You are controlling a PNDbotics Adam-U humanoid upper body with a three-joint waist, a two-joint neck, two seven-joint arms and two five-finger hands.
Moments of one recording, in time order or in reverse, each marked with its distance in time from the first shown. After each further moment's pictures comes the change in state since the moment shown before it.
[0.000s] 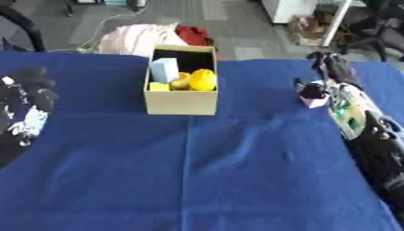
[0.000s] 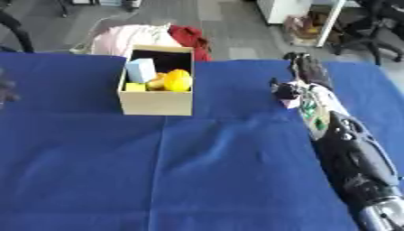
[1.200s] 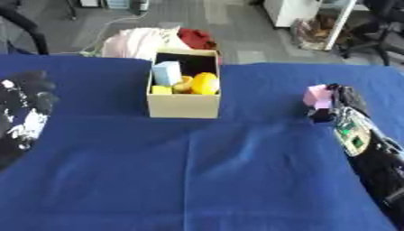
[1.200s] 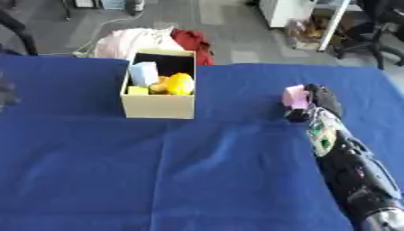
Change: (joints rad) left arm -0.001 0.000 0.002 0.000 0.000 0.000 -0.001; right arm 0.026 0.002 -0.082 0.121 -0.106 0.130 -0.182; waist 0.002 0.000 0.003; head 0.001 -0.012
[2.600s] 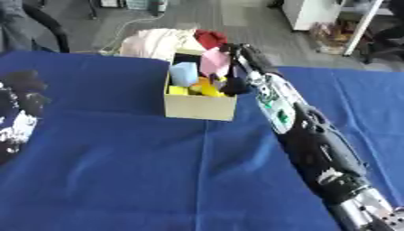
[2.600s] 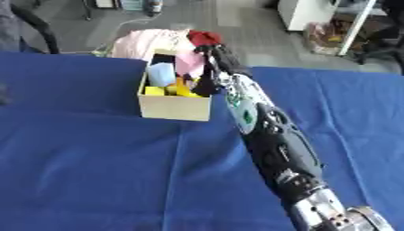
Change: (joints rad) left arm -0.033 -0.001 -0.013 -0.001 0.008 -0.001 -0.022; right arm -0.124 0.235 0.108 -0.184 0.095 -0.224 0.209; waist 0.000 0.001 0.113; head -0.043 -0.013
